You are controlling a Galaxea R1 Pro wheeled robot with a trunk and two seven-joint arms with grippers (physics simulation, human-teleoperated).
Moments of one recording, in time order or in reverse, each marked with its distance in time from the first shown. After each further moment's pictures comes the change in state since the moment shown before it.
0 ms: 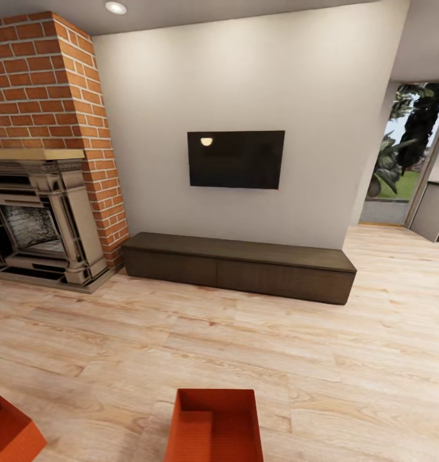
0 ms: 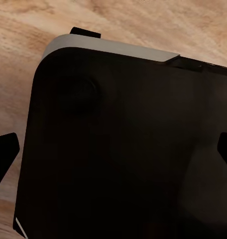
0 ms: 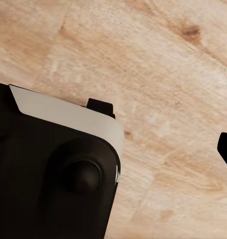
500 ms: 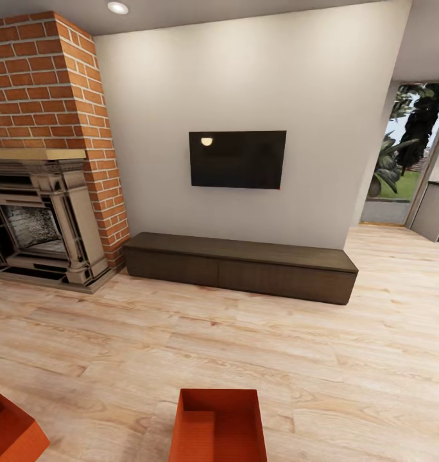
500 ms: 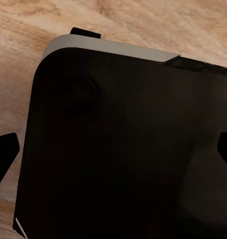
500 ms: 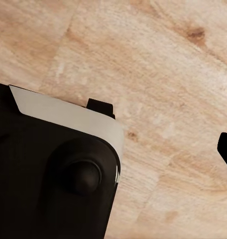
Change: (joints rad) left arm 0.000 0.000 0.000 0.000 0.000 -0.001 0.000; right arm 0.000 0.000 -0.001 0.000 0.001 -0.001 0.000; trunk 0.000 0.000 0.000
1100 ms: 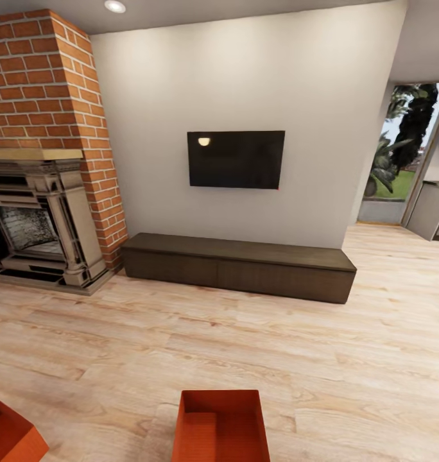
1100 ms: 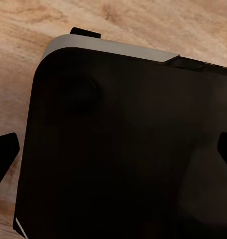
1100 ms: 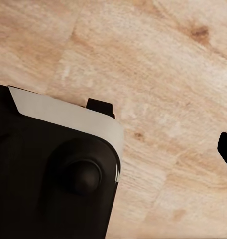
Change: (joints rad) left arm 0.000 0.000 0.000 0.000 0.000 0.000 0.000; right arm 0.000 -0.001 -0.007 0.000 -0.008 0.001 -0.001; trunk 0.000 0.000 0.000
